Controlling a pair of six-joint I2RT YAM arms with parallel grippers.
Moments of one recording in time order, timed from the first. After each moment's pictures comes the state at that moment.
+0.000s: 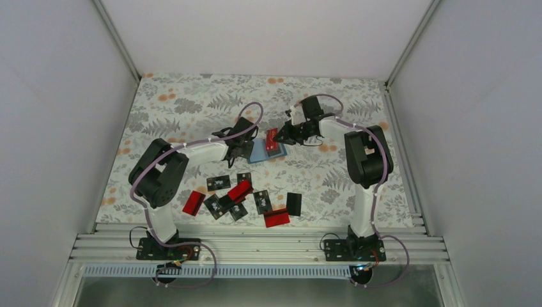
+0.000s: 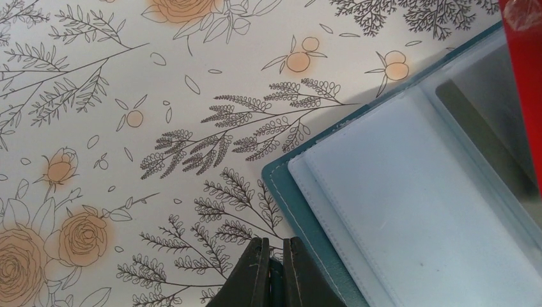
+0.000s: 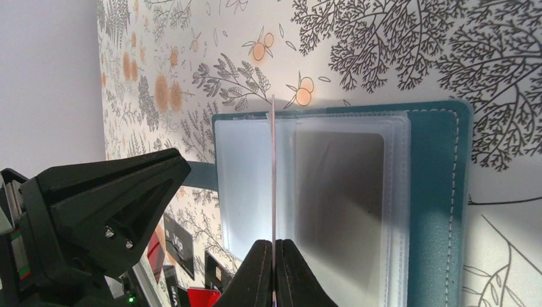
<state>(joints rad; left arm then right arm) -0.64 1.83 1.11 -0.30 -0.28 -0.28 0.33 2.04 1.35 -0.38 -0.79 0.42</state>
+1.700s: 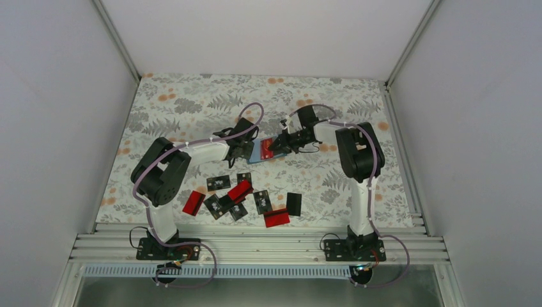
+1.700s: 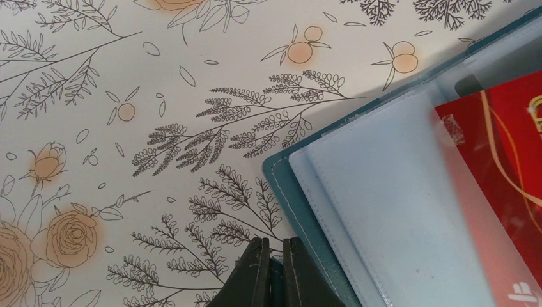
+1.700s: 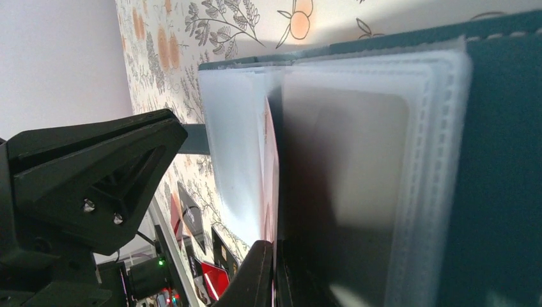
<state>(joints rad) -0.64 1.86 1.12 -0.31 -0.28 -0.30 0.34 2.15 1.32 -0.31 -0.95 0.42</state>
